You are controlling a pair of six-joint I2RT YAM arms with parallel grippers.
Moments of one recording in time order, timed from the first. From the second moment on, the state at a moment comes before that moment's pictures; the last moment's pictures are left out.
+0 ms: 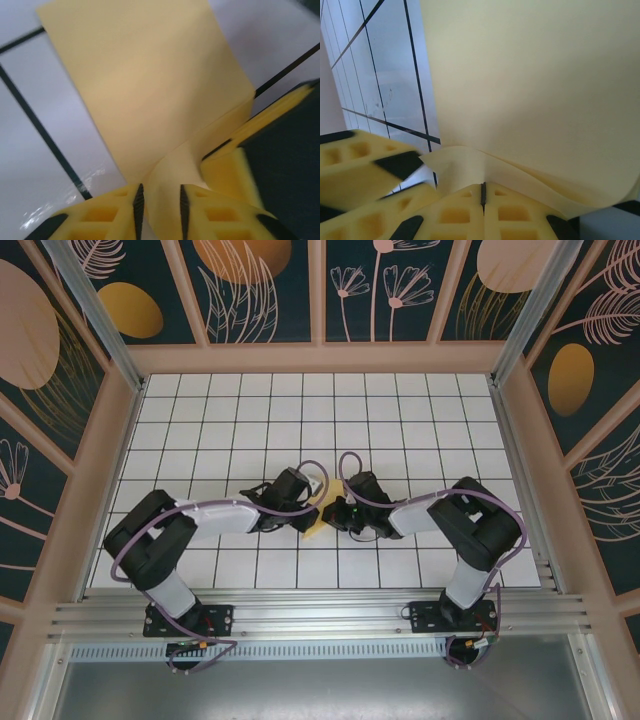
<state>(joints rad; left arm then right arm) -0.79 1.63 0.79 -0.10 0.07 -0.26 0.73 1.73 0.60 0.36 -0.40 1.07</state>
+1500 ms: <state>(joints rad) -0.78 1.49 0.55 0.22 0.27 -0.93 0.74 1.74 0.62 0.34 -0.38 1.09</state>
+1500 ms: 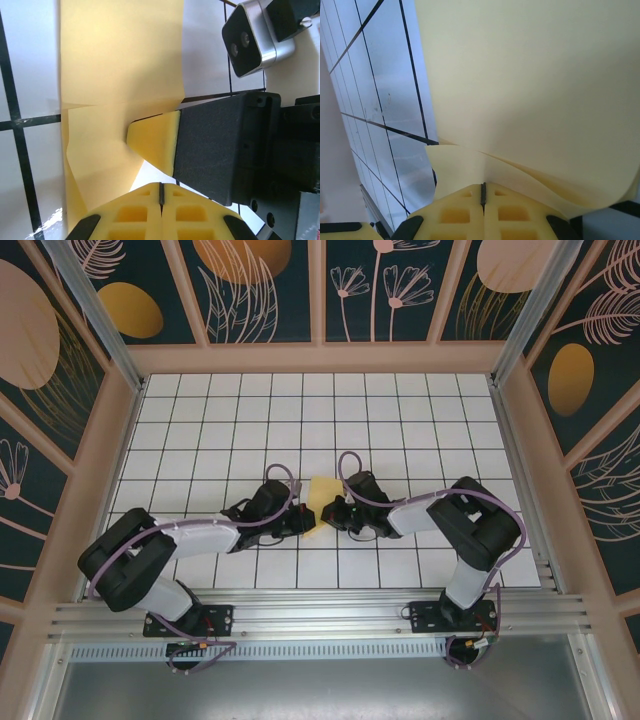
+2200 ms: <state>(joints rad) -0.78 1.56 0.57 0.21 0.28 -0.92 0.74 1.74 0.62 0.34 -0.38 1.09</state>
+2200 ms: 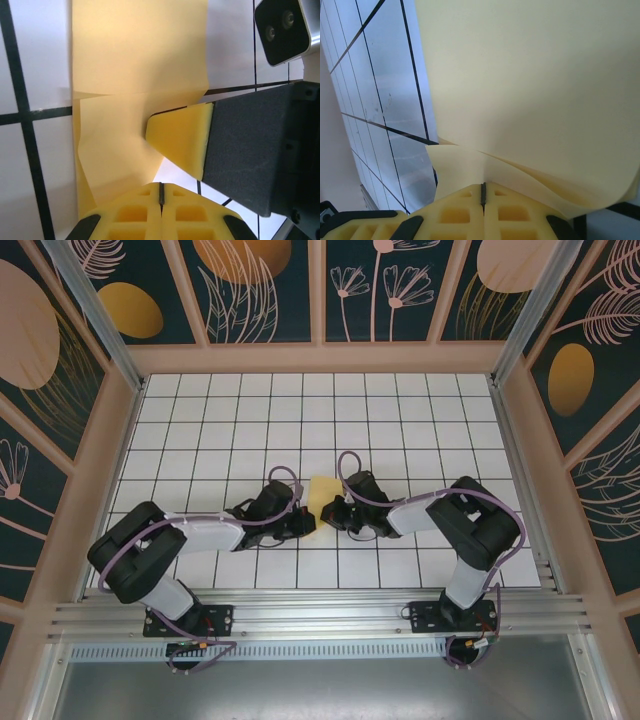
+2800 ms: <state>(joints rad) -0.78 1.63 0.62 0.19 0.28 -0.87 0.74 1.74 0.63 0.33 -0.38 1.10</state>
